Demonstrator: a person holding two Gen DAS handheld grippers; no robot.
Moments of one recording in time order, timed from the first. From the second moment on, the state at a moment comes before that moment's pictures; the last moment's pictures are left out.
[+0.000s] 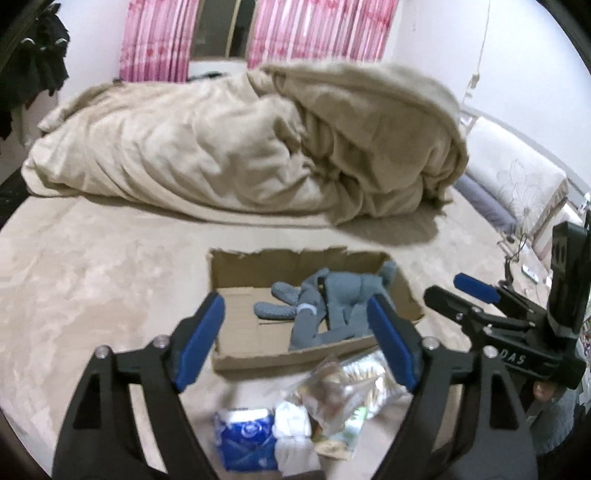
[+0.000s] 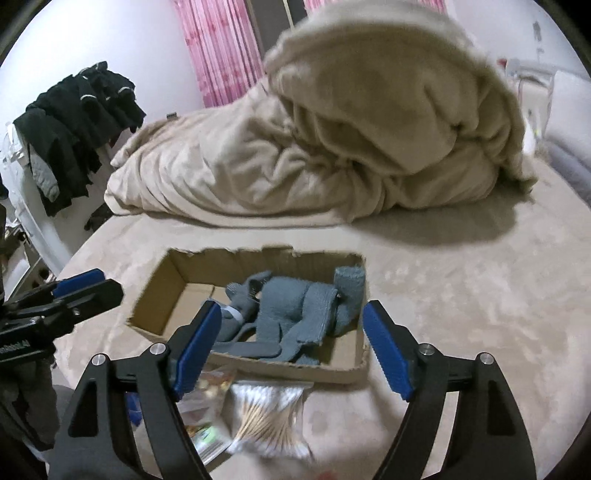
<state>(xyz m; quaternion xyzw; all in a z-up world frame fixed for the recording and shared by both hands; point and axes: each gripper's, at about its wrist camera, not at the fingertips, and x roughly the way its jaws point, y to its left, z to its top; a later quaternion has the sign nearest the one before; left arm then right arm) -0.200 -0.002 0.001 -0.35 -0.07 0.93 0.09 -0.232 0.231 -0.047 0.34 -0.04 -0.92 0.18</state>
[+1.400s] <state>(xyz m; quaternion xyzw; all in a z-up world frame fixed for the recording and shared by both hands) -0.123 0.012 -0.106 -0.43 -0.06 0.90 0.08 -0.145 0.226 -0.091 0.37 -0.02 -0.91 0.20</state>
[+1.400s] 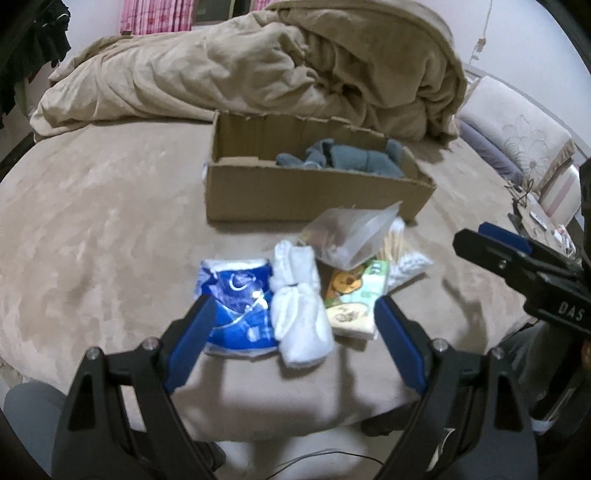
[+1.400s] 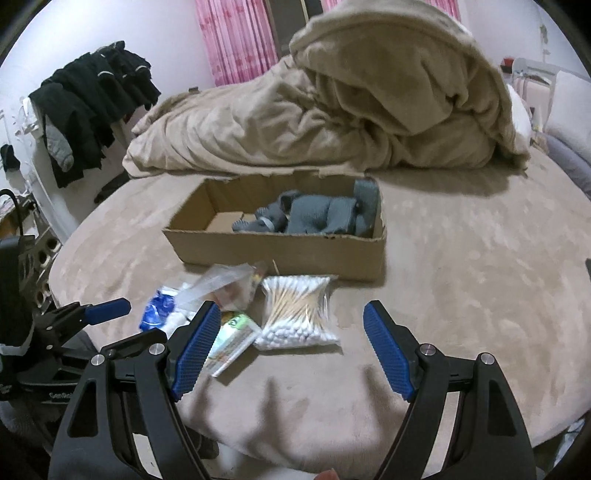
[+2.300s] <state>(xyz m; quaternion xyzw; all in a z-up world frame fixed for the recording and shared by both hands) -0.139 0.022 -0.131 -0.42 -0.03 0.90 0.08 -0.197 0.200 -0.154 0.44 0.01 -0.87 0.22</state>
